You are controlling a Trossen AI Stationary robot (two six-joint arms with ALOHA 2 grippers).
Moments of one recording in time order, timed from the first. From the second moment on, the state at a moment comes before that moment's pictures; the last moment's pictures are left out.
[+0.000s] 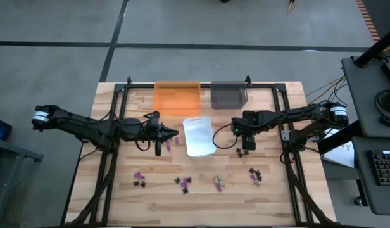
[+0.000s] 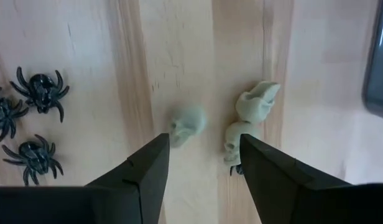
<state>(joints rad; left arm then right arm) -0.13 1.00 0.56 0.25 -0.24 -0.30 -0.13 1.44 0.80 -0.79 0.18 -0.08</state>
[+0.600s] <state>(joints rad) -0.13 1.00 0.56 0.25 -0.24 -0.30 -0.13 1.45 0.76 -0.72 0.16 -0.05</state>
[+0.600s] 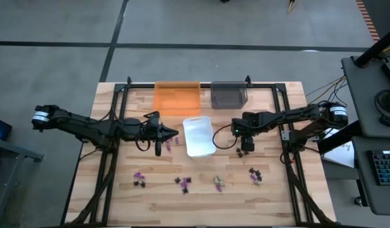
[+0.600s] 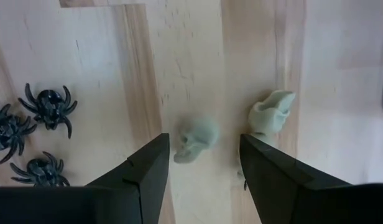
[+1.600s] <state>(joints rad) -0.13 1.00 0.55 0.25 -0.24 -0.30 -0.13 1.56 0.75 -0.68 0.13 -0.05</state>
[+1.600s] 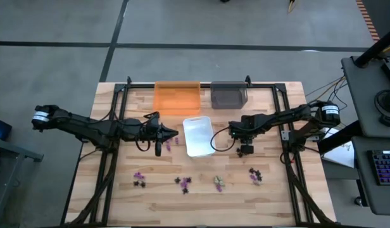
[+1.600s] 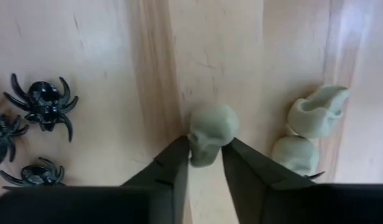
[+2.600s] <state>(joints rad) -0.13 1.00 0.55 0.26 -0.24 -0.30 -0.13 1.31 0.75 -0.34 -0.02 -0.04</state>
